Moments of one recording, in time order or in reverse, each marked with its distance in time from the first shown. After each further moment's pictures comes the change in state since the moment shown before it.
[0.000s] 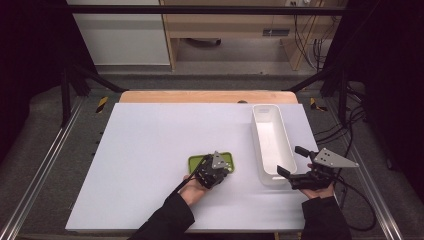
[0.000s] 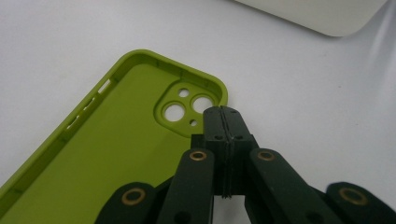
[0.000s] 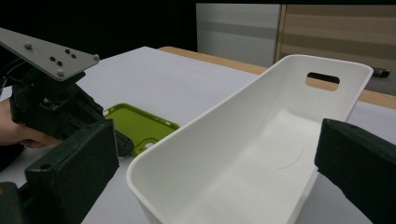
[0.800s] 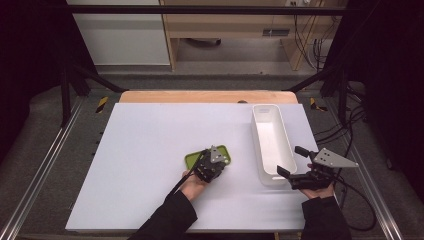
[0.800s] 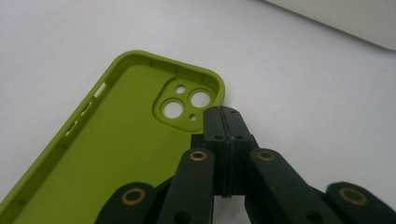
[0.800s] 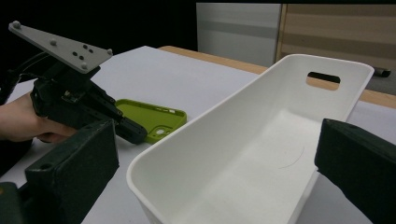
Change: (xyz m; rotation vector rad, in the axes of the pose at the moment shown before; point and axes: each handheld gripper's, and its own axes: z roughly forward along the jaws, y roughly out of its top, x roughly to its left) left arm 0.016 0.002 0.007 -0.011 0.084 -0.049; right arm 0.000 0.000 0.000 0.000 0.002 -0.001
